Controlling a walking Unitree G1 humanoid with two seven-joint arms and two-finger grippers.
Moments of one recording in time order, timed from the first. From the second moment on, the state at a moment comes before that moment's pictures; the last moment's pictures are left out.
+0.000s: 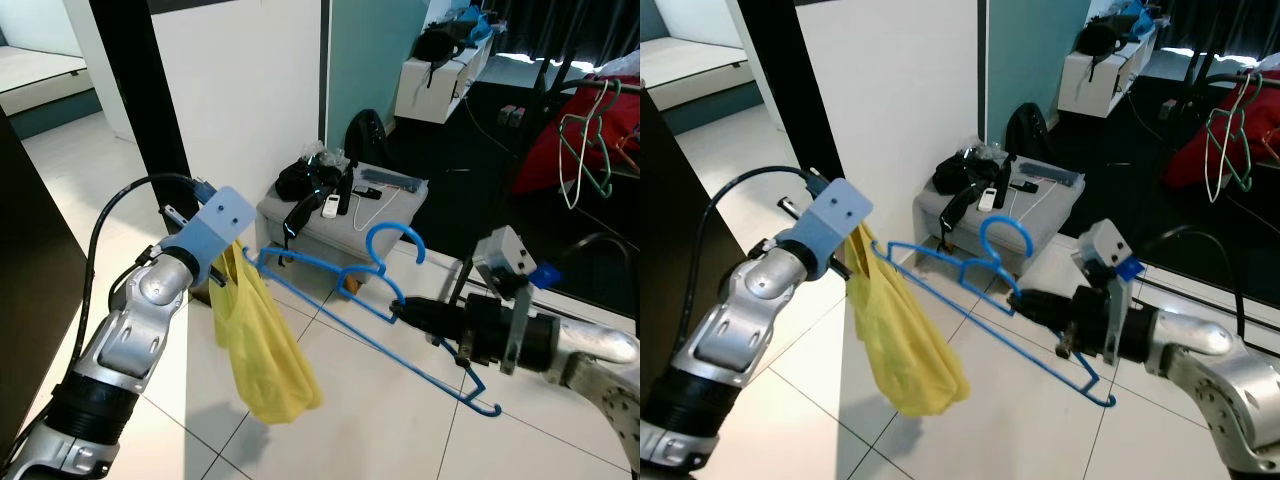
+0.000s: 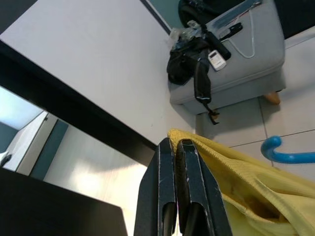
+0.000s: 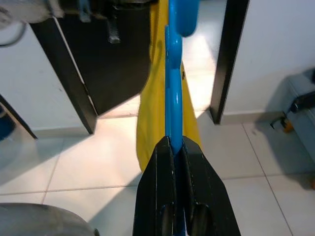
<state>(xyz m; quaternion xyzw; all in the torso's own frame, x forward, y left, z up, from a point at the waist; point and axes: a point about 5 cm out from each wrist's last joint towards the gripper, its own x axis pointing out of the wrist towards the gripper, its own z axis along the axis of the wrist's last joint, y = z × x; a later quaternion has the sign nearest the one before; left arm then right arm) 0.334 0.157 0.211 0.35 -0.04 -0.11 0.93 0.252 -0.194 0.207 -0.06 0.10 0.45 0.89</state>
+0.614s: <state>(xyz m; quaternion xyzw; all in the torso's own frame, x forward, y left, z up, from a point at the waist) 0.330 0.141 0.210 0.35 -0.05 -0.13 0.93 0.244 -0.201 0.212 -0.06 0.11 0.47 0.87</state>
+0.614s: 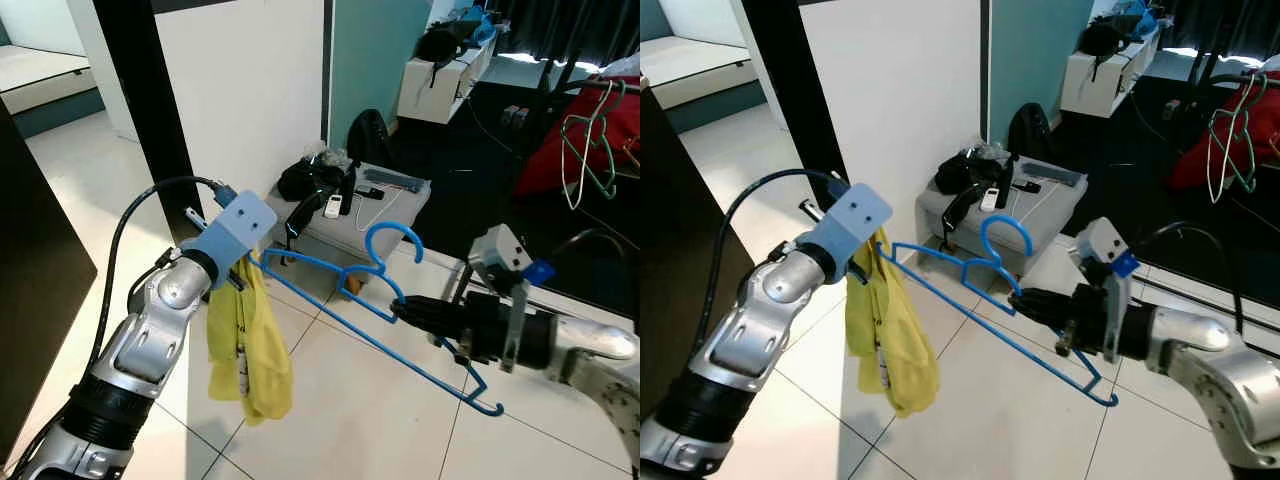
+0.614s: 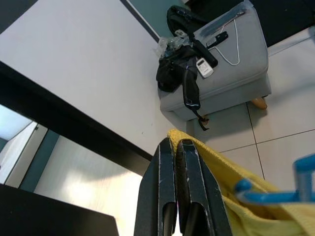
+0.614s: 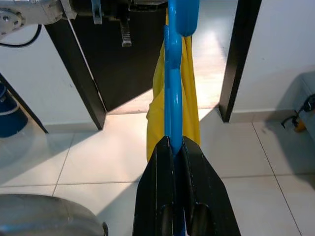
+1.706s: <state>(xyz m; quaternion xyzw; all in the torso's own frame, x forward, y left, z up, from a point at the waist) 0.327 0.132 0.211 0.34 -0.05 -0.14 0.93 0.241 -0.213 0.225 -0.08 0.12 0.46 0.87</state>
